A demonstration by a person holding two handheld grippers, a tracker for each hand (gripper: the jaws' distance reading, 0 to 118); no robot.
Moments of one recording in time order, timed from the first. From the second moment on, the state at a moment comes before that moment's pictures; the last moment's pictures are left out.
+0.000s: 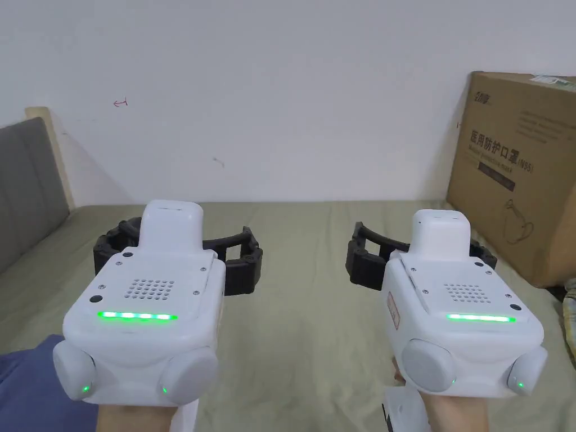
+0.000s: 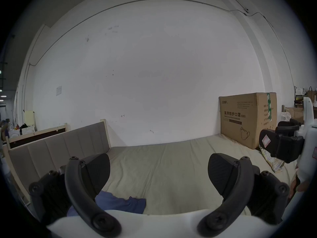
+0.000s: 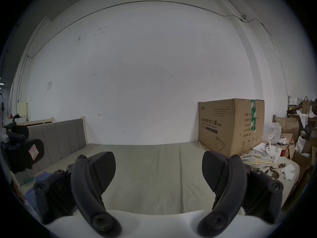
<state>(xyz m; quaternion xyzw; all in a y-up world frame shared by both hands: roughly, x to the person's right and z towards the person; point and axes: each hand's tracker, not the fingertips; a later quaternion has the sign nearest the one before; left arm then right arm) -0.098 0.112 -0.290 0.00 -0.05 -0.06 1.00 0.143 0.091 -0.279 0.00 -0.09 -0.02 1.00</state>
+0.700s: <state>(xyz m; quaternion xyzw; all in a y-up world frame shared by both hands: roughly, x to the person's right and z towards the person) -0.107 0.111 -0.295 -0.02 -0.04 -0.02 1.00 0.144 0.096 -0.278 0.01 -0.09 0.00 1.00</state>
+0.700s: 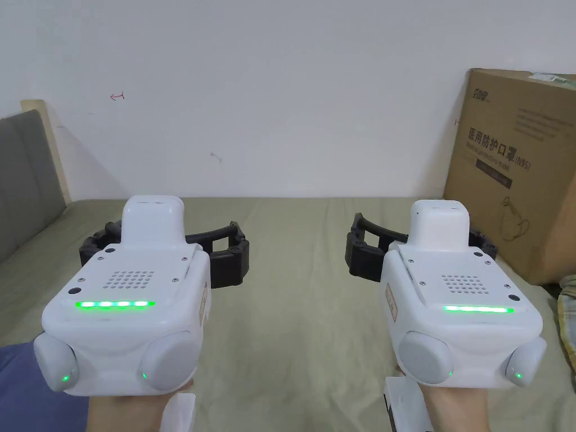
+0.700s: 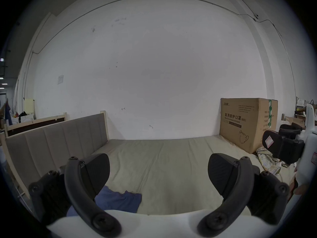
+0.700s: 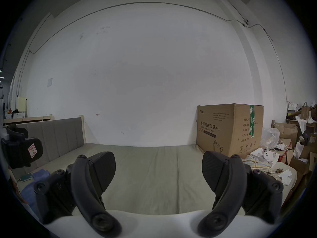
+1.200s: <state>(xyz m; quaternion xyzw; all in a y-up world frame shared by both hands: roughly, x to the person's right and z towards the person) -0.108 0.110 -0.293 -0.01 -0.04 -0.04 1.00 0.145 0.090 -0.280 0.00 -0.09 0.00 1.00</state>
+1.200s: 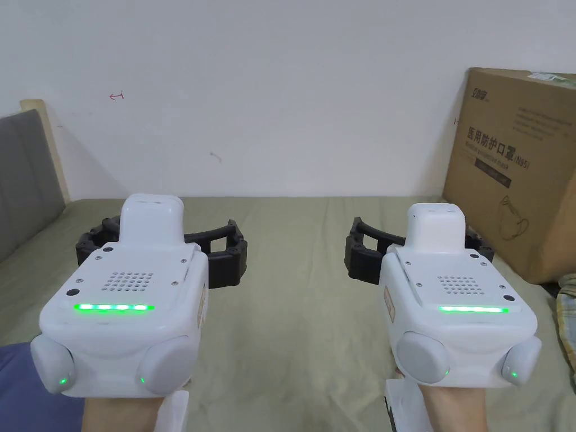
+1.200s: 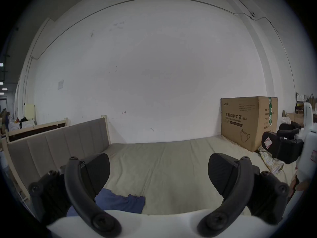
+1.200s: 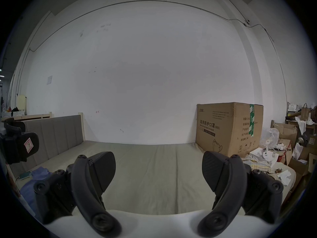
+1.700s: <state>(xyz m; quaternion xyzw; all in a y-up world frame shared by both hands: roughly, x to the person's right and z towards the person) -0.108 0.105 -0.294 -0.02 -0.04 -0.03 1.00 0.145 0.085 -0.281 0.00 -0.09 -0.01 1.00</state>
